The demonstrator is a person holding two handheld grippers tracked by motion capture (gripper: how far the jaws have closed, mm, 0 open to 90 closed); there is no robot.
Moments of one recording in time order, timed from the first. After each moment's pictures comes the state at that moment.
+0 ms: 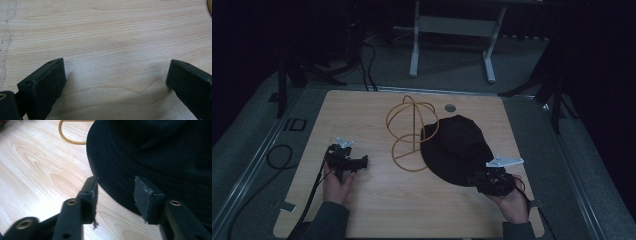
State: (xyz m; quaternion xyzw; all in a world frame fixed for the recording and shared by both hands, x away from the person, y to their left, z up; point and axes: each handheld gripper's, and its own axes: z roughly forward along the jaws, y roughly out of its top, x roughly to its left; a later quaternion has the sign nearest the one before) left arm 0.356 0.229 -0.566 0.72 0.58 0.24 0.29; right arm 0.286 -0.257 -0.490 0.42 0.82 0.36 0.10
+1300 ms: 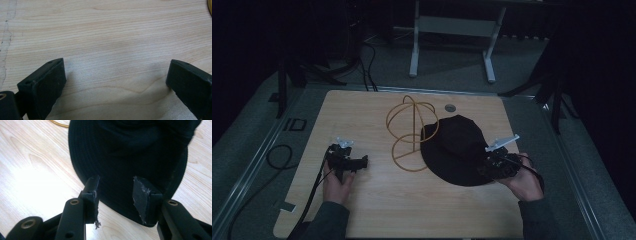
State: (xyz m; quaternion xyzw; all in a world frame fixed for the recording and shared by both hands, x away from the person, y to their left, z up) left arm 0.356 0.229 -0.566 0.72 0.58 0.24 0.29; right arm 0.323 -0.260 -0.442 0.37 0.89 0.24 0.12
